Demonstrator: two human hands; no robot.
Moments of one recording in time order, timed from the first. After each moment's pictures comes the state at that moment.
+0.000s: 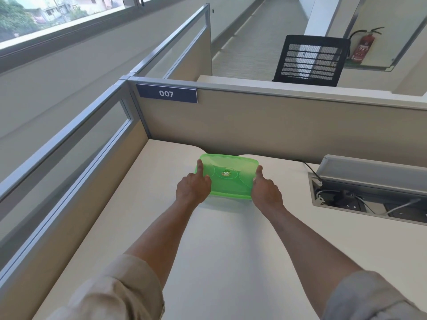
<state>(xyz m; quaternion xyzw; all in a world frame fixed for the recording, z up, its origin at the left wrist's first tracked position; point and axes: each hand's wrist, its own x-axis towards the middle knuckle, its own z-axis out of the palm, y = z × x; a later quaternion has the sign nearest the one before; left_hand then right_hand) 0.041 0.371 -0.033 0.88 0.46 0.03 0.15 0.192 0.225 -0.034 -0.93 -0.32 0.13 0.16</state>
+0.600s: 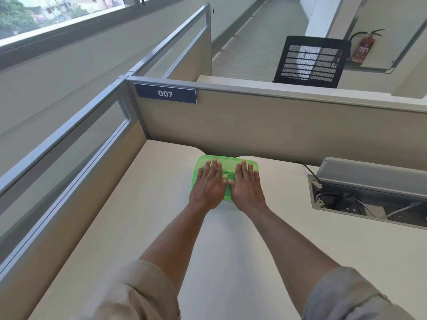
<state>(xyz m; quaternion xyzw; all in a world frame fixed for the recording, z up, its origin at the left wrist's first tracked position) 0.068 0.356 -0.054 0.94 0.31 0.05 0.12 0.172 0.263 -0.053 -0.88 -0.46 0.06 0.11</state>
